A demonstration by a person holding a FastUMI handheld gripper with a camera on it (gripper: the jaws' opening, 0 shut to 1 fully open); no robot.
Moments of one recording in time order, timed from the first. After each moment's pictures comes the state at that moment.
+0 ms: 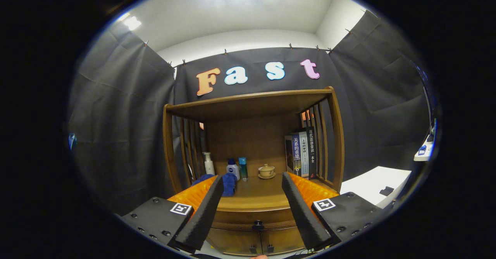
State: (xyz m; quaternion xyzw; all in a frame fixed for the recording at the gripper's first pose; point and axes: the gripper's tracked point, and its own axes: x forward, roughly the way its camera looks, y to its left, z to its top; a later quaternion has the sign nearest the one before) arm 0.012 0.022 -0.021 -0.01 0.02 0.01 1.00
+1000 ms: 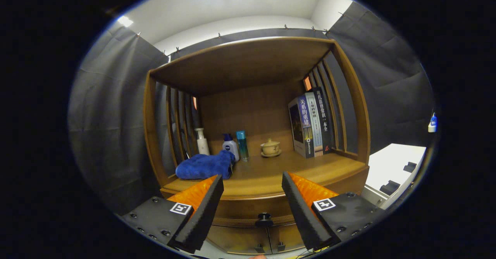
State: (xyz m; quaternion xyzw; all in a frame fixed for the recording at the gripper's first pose) arm 0.088 0.009 -0.163 0.03 0.08 0.02 1.00
